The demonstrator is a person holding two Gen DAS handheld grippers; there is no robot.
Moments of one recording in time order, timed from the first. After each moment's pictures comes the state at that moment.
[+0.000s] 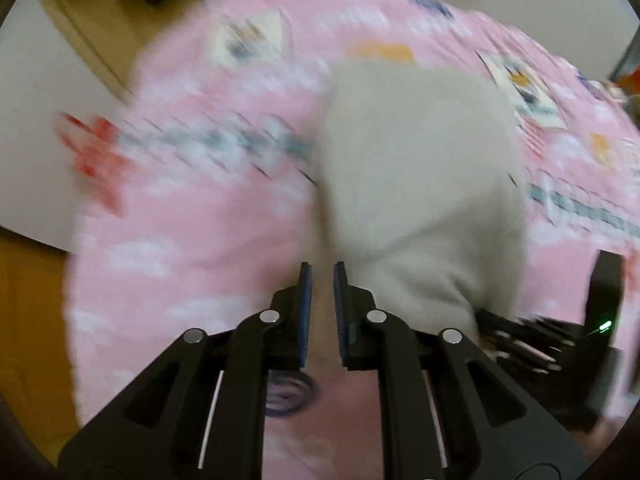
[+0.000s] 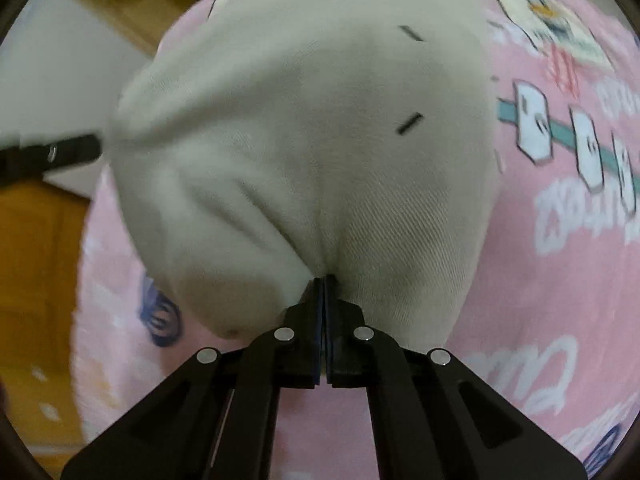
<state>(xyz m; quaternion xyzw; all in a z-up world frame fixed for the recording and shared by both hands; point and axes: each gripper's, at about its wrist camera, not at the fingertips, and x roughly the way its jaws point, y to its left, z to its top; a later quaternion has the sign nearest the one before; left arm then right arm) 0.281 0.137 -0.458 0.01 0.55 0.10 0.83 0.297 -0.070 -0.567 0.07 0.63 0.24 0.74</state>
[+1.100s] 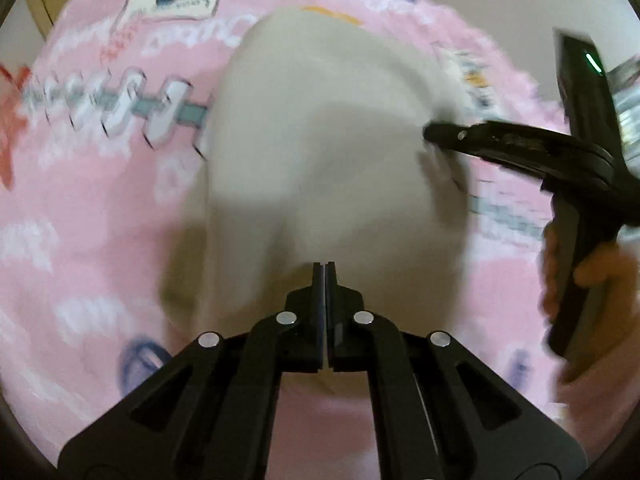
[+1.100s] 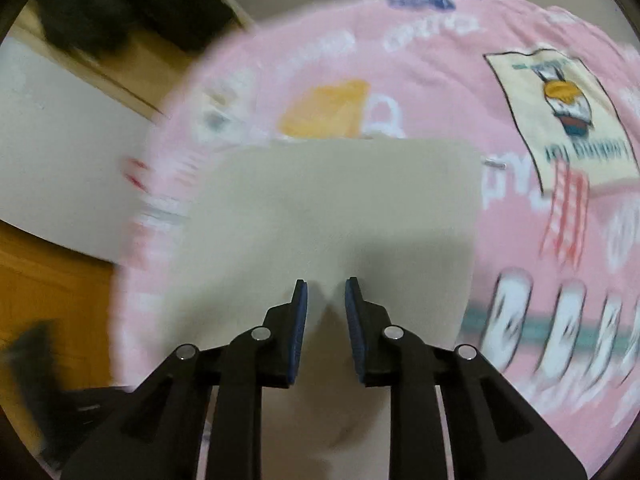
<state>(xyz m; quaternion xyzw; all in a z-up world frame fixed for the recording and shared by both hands) 0.345 0.158 -0.532 -0.12 0.62 -0.02 0.78 0.473 -0.057 -0.563 0.01 0.63 0.22 0.75</state>
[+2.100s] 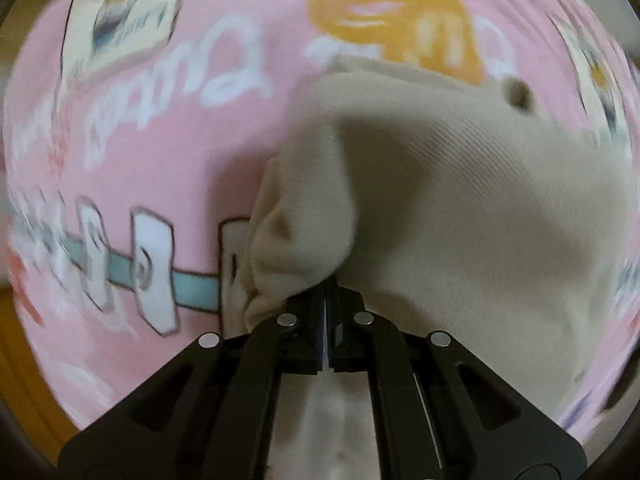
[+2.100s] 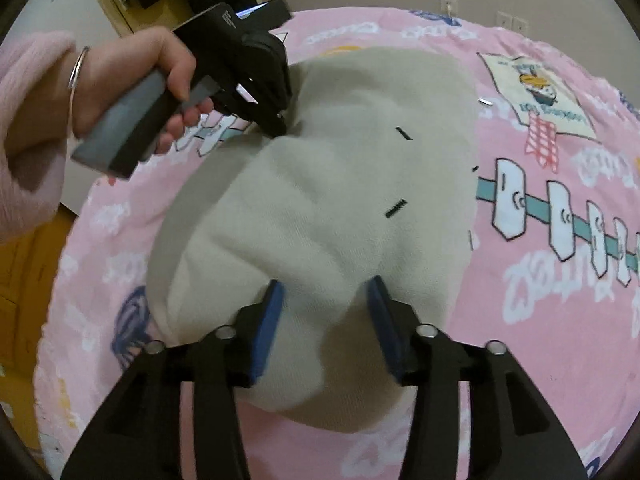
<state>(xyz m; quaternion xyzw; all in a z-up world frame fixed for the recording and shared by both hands) 0.491 0.194 -0.597 0.02 0.69 0.01 0.73 0.278 -0.056 -0.541 0.01 0.53 0.23 0.82</state>
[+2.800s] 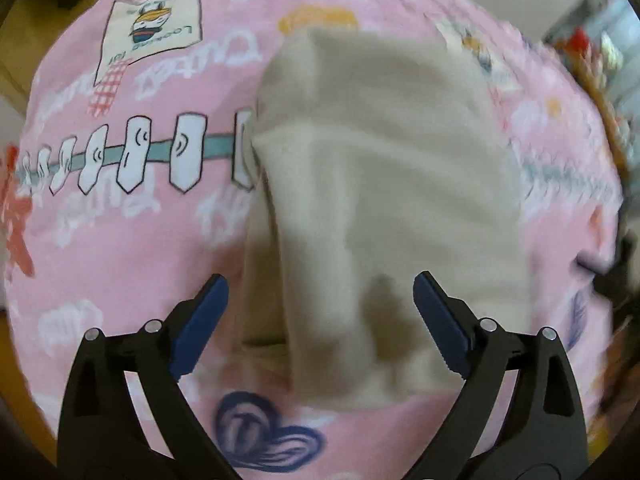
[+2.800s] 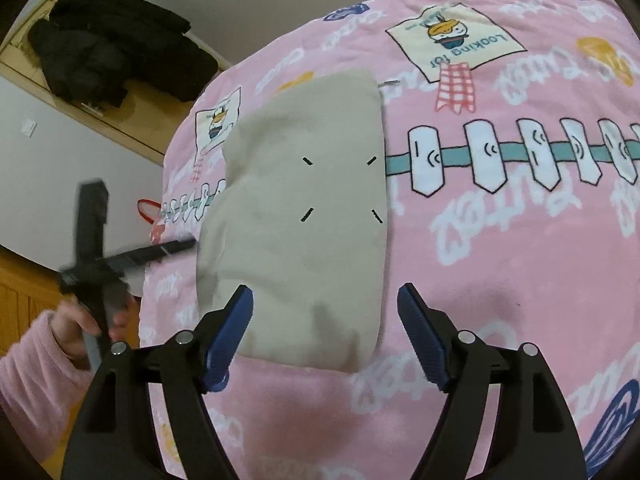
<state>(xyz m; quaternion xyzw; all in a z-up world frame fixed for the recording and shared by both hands) 0.343 0.192 -0.542 -0.01 0.61 -0.10 0.79 0.285 -0.167 -0.507 0.20 0.55 0.21 0.78</state>
